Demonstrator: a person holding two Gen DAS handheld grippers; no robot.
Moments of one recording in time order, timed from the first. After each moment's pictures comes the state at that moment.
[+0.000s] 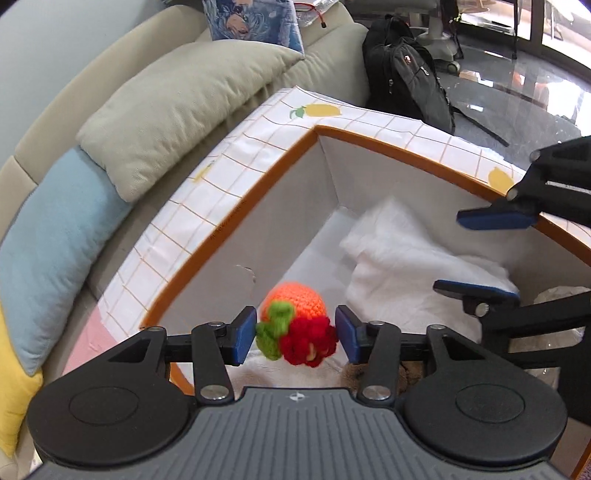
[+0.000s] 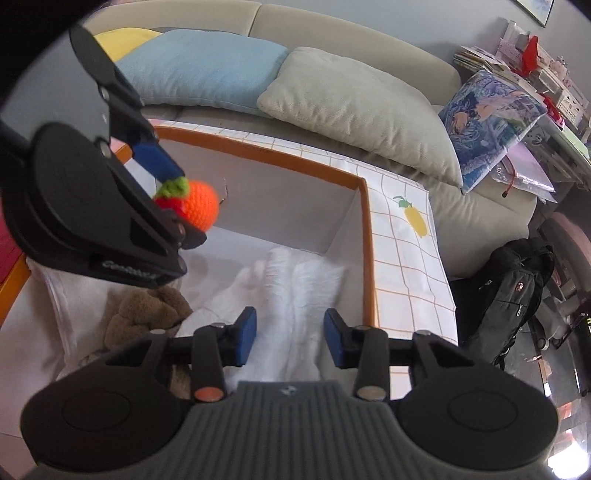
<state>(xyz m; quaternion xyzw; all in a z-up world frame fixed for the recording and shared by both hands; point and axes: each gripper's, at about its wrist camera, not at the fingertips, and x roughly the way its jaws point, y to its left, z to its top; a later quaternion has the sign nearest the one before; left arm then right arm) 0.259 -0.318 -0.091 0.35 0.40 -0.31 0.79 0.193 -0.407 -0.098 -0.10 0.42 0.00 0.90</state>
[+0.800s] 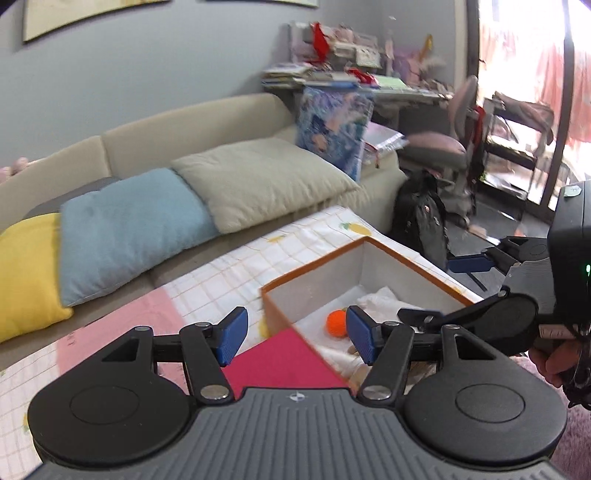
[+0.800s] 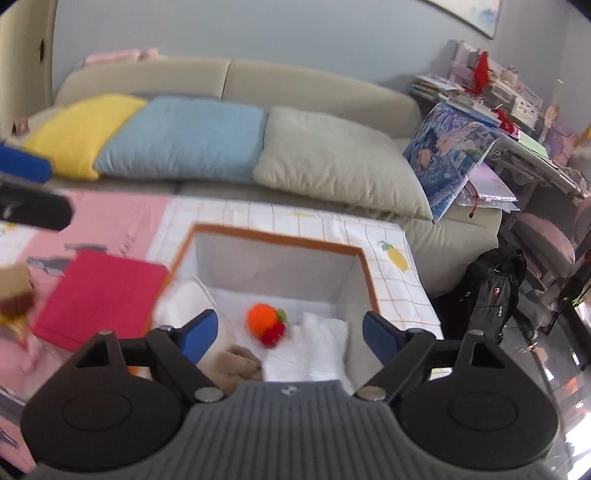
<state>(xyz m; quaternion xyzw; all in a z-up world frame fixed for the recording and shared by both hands) 0.167 -0.132 0.040 0.13 0.29 -0.30 0.90 0.146 -0.339 -0.019 -0.05 0.35 -0.05 0.94</state>
